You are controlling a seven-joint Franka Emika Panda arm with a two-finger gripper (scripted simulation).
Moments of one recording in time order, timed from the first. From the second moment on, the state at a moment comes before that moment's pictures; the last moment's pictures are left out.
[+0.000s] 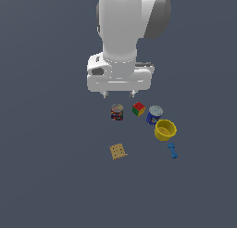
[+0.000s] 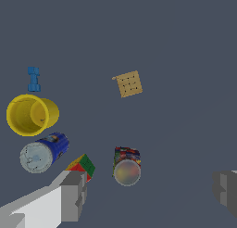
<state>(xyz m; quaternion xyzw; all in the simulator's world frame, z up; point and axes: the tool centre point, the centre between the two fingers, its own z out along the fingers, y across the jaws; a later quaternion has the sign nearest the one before) -0.011 0.002 0.294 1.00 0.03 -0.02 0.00</state>
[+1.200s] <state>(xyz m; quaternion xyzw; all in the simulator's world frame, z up) -0.020 0.071 0.234 1.00 -0.08 -0.01 0.01</state>
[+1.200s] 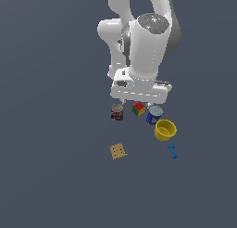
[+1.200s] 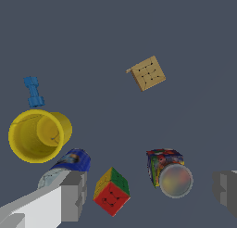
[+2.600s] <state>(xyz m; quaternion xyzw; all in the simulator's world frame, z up) -0.083 0.190 0.134 0.96 -0.26 0.00 0.00</state>
